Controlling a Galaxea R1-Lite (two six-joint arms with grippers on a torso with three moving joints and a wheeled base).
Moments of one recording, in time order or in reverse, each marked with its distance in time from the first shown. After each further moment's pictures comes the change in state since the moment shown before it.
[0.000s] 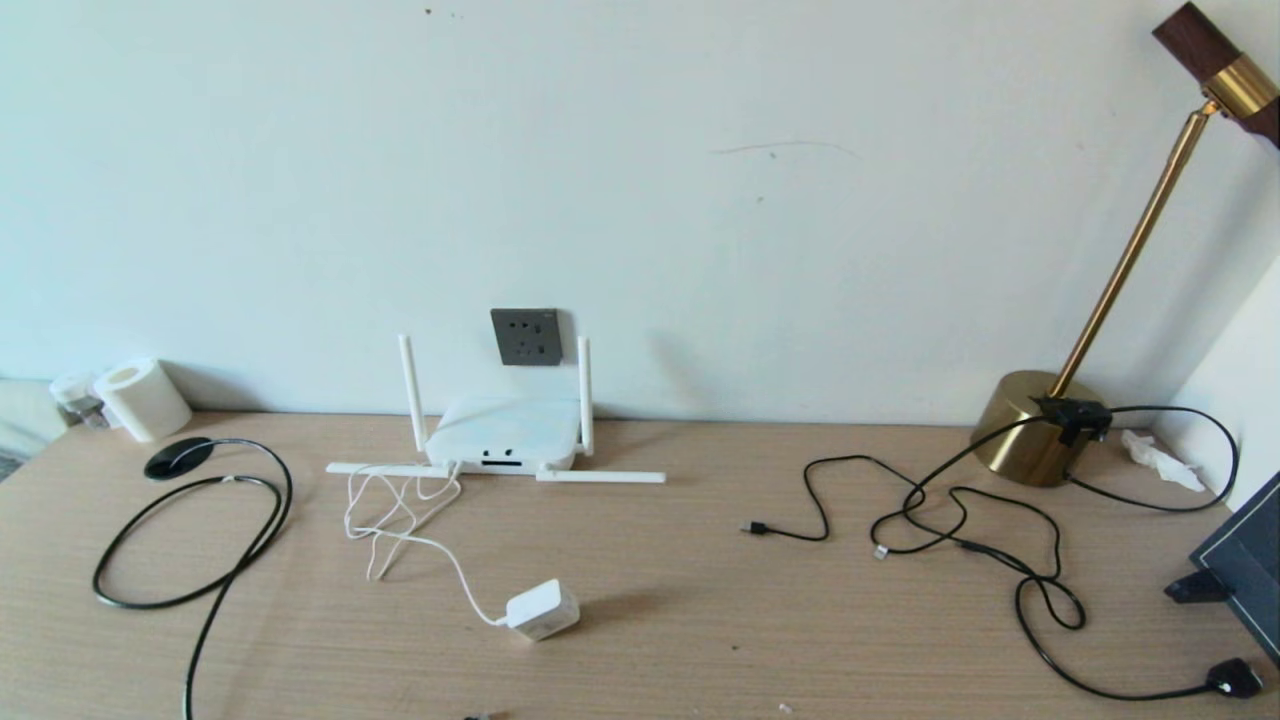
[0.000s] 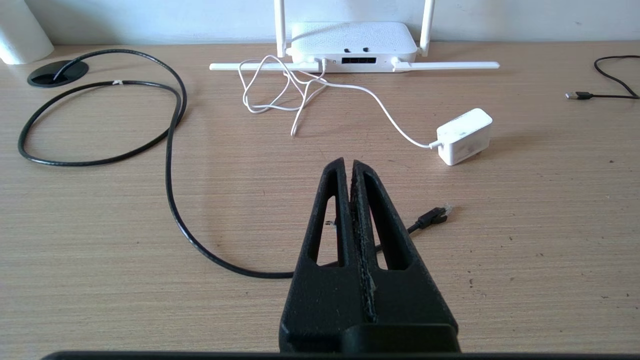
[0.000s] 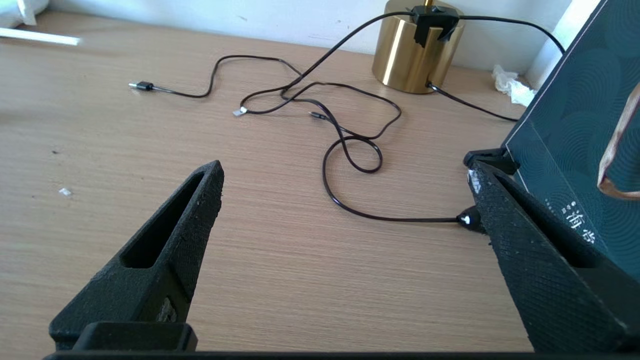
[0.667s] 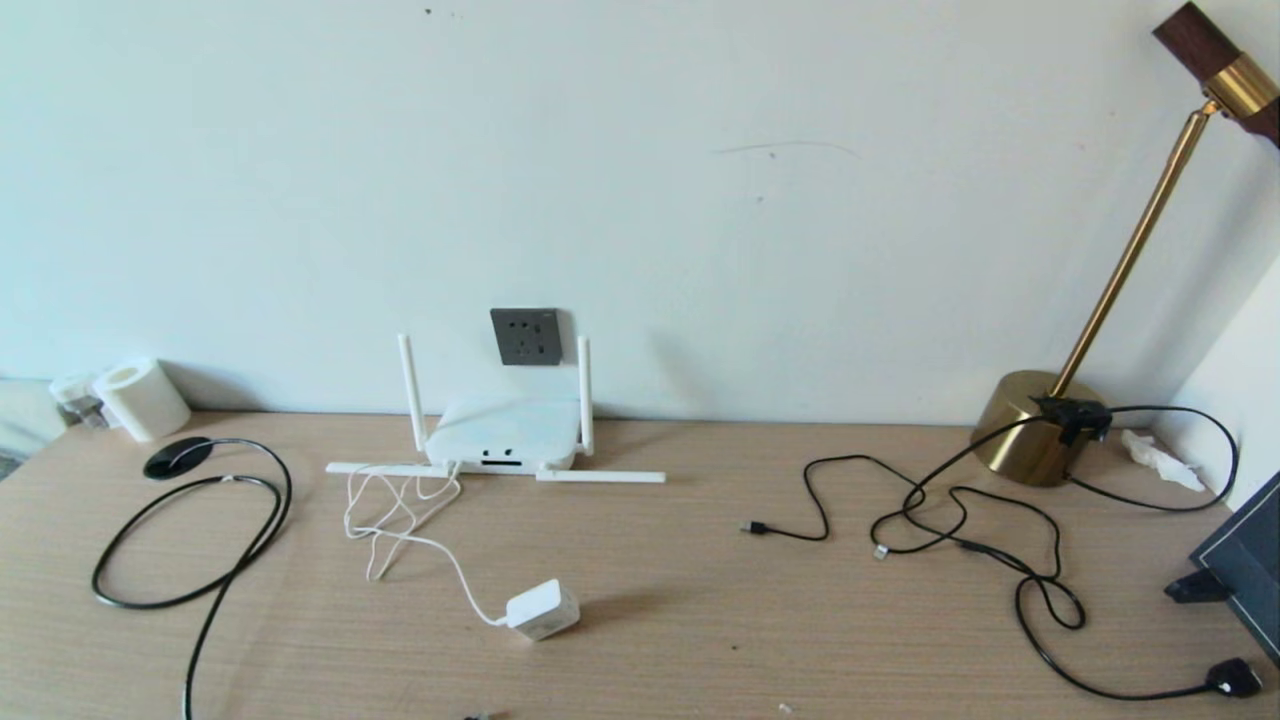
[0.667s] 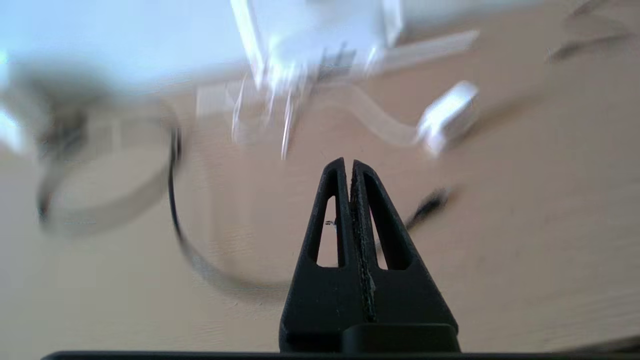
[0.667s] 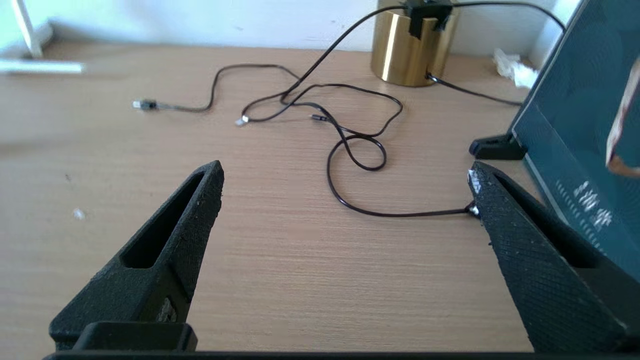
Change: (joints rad) left arm 0.000 0.011 -0.081 0.027 -0.112 0.194; right arm 0.000 0.000 -0.001 -0.004 -0.025 0.100
